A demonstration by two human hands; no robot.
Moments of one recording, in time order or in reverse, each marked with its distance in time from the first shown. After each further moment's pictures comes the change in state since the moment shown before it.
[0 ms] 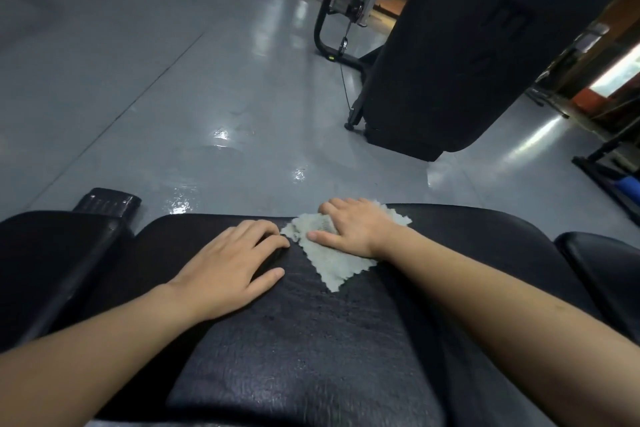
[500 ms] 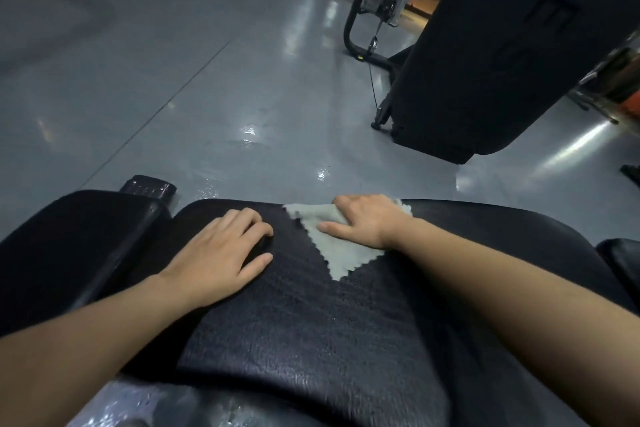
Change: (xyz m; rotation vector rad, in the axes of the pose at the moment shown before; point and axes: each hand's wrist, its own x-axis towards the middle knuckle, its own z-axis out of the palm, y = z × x) left_hand -0.039 -0.020 -0.011 0.111 -0.017 -0.184; right_hand 0.016 -0.012 0.005 0.012 0.029 -0.038
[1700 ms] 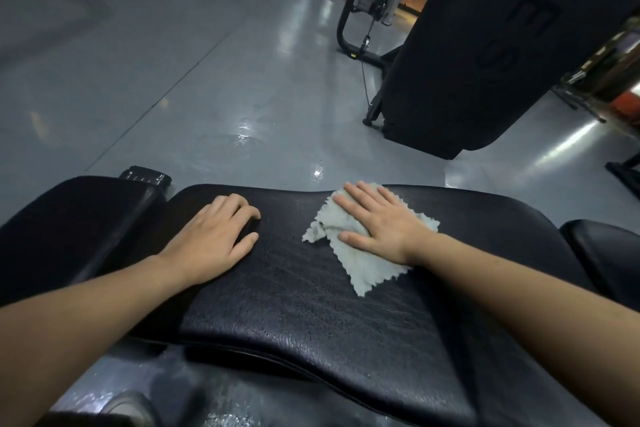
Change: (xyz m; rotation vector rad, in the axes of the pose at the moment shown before) left_hand -0.009 0.012 -0.003 -0.056 -0.011 -0.067; right_hand -0.084 0.011 0.006 -0.042 -0.008 0.005
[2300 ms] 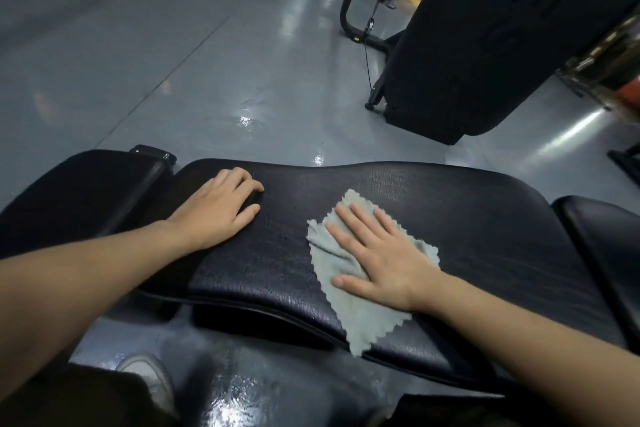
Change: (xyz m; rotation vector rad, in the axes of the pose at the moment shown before) left_hand -0.006 0.002 -0.001 -0.017 0.022 0.032; right_hand -0.088 -0.073 0.012 0.004 0.005 -0.096
